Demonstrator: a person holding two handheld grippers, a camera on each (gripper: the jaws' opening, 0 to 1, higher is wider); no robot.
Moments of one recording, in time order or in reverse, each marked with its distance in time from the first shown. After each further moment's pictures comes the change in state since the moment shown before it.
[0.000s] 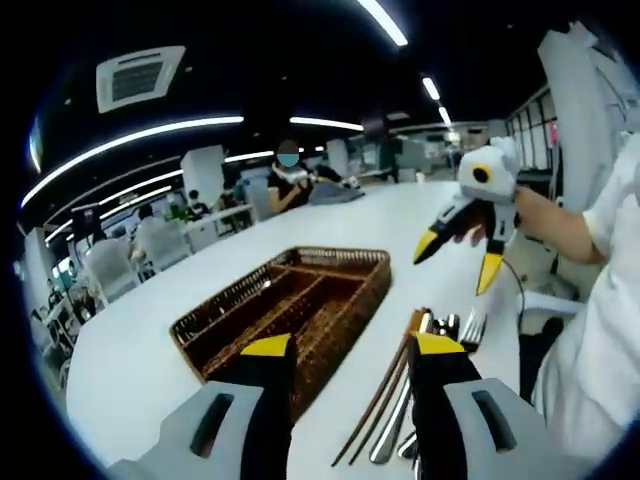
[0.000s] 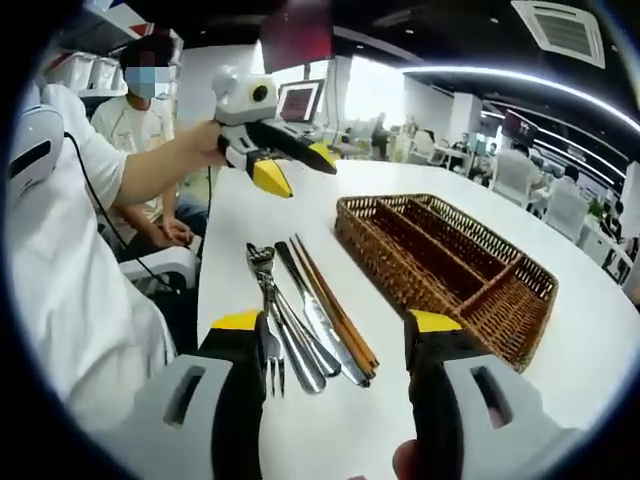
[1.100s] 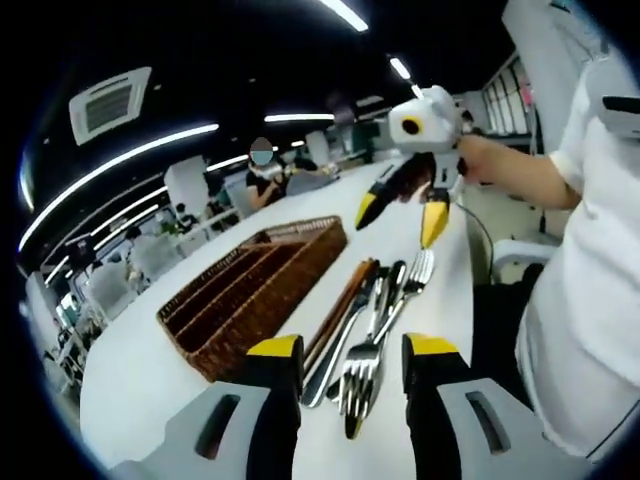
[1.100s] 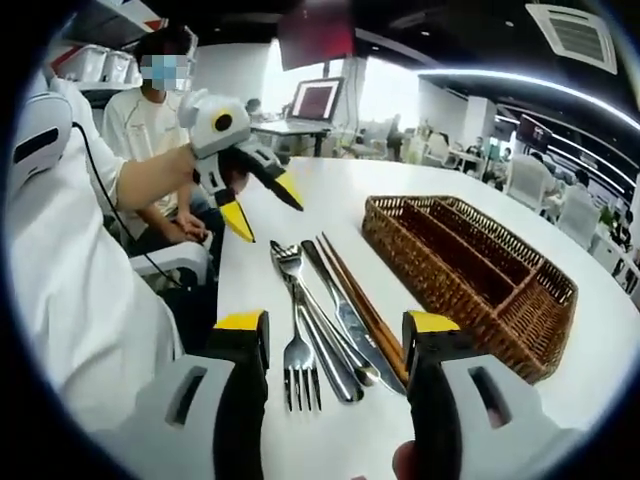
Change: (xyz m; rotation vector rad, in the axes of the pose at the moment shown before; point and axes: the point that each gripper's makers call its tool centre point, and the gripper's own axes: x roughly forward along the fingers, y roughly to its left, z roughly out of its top) left arm -0.023 -0.054 -0.056 0.167 0.070 -0.027; right arm 0.013 0.033 -0.003 -0.031 -0.004 0.051
